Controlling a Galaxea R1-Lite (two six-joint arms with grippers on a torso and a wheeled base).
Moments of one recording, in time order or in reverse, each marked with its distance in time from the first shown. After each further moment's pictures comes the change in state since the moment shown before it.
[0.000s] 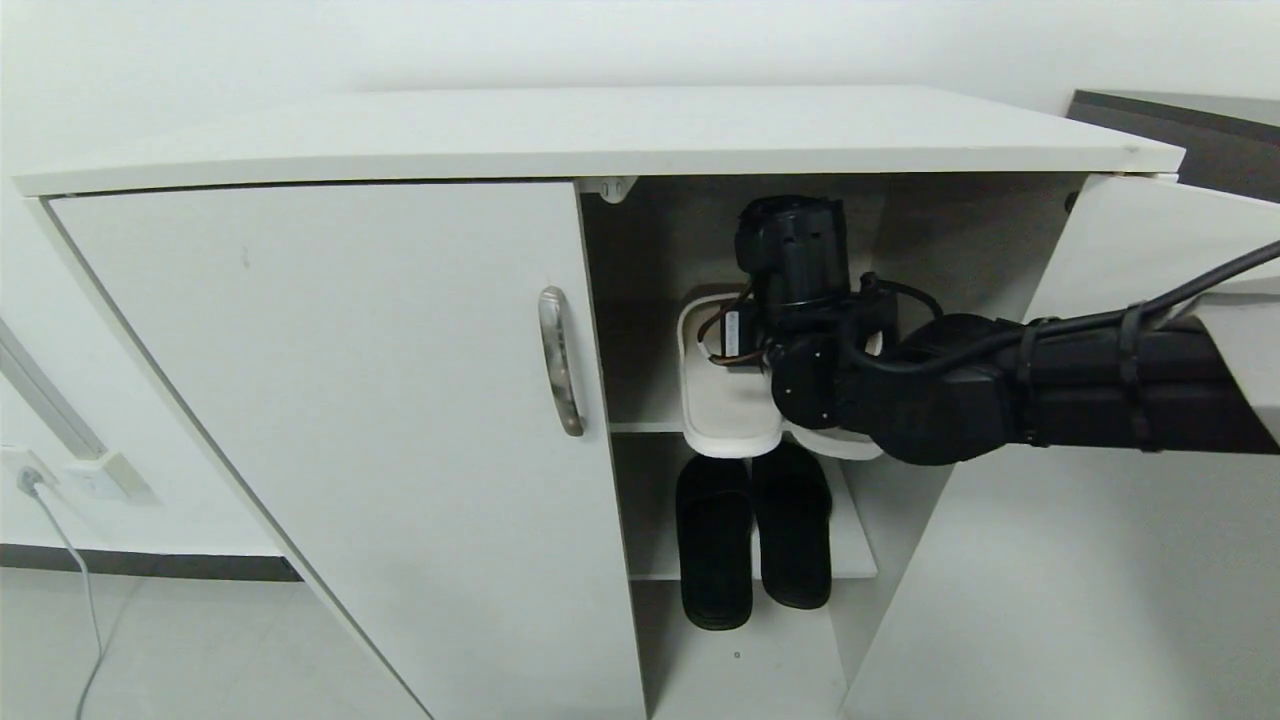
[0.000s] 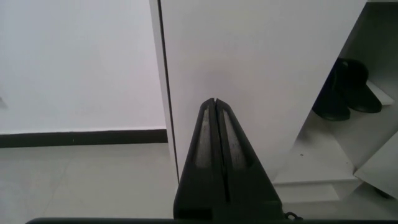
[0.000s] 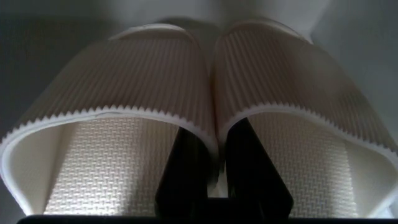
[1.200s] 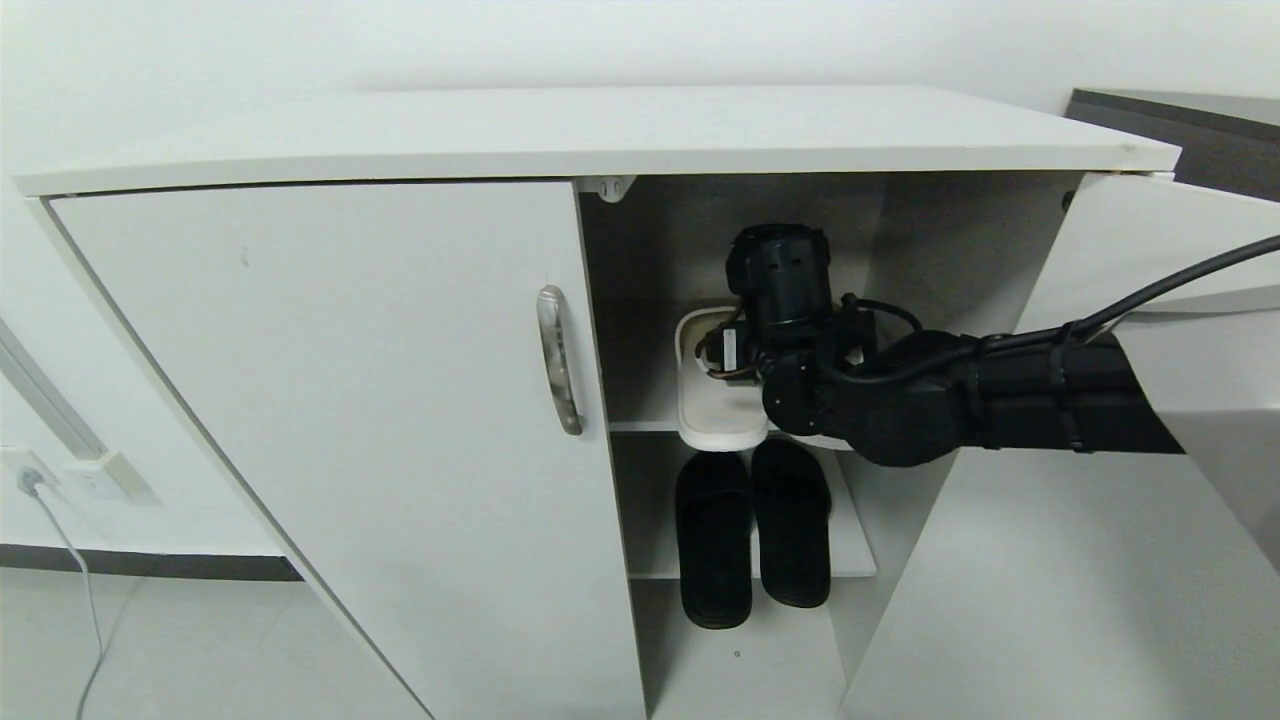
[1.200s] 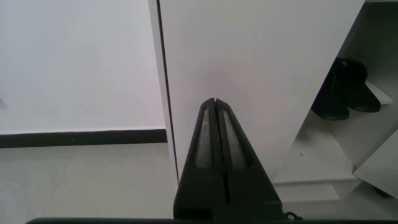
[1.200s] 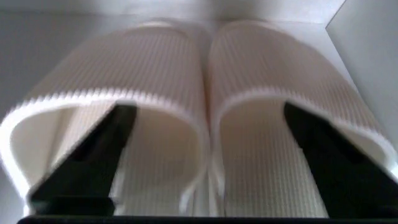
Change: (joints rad) left arm 0.000 0.000 0.000 0.000 0.001 0.000; right arm -0.024 0.056 -0.017 0.001 0.019 -0.004
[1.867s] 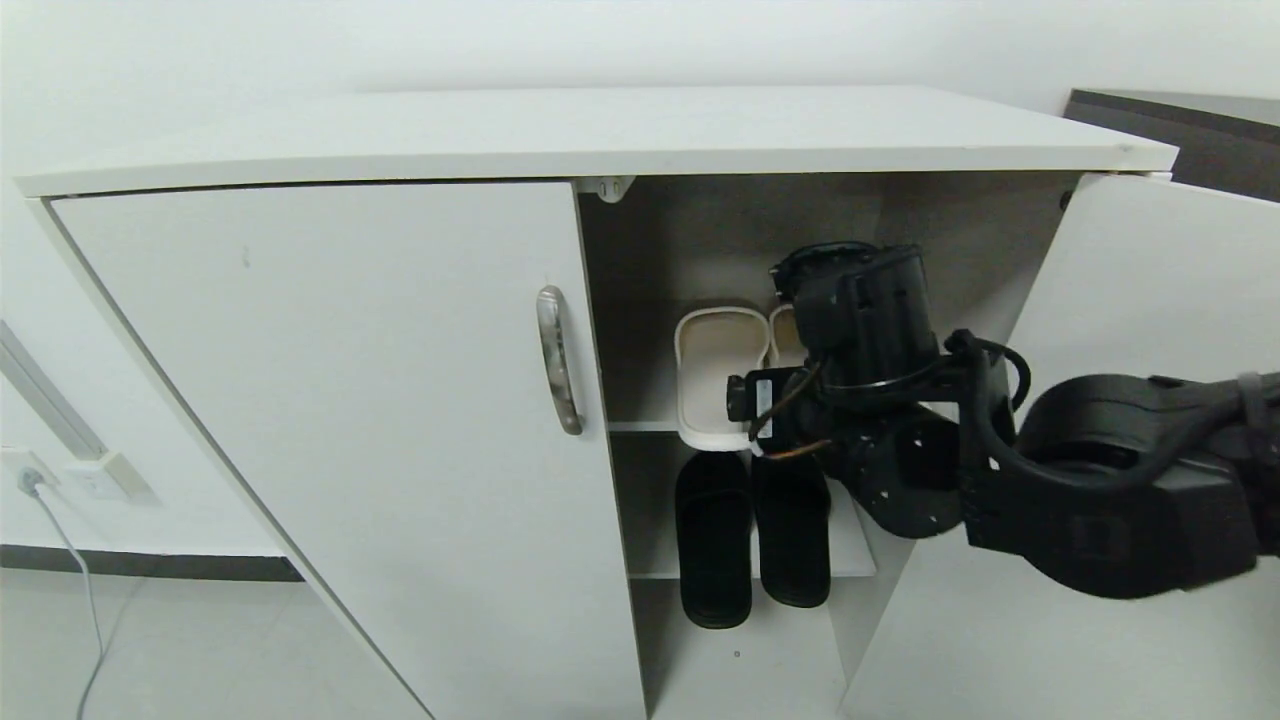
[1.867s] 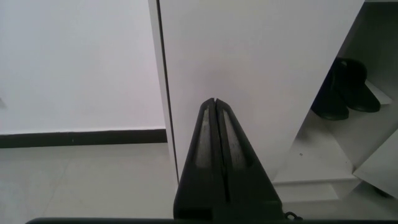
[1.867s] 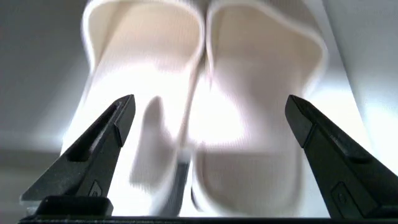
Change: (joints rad) left arm 0.000 0.000 0.000 0.000 -0.001 0.000; right arm 0.136 -0.311 0.434 -0.039 0.021 0.086
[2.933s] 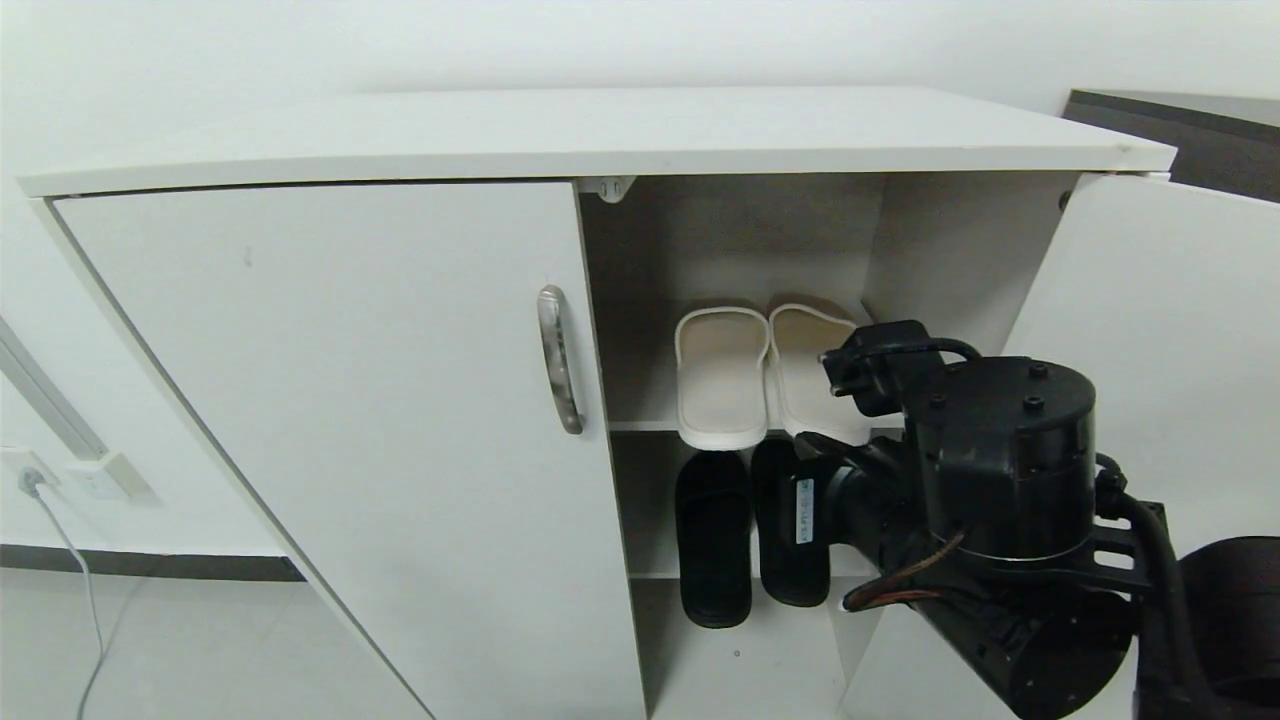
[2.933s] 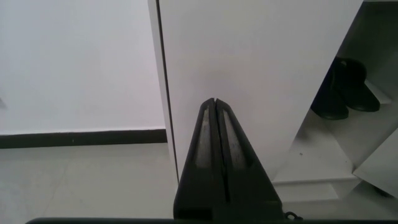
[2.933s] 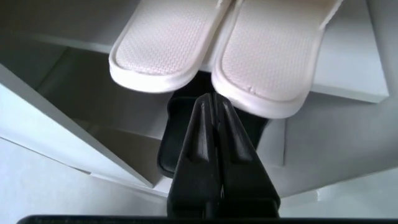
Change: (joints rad) left arm 0.000 0.000 0.000 0.000 -0.001 0.002; right arm 0.090 -0.151 0.389 -0.306 0.055 -0.035
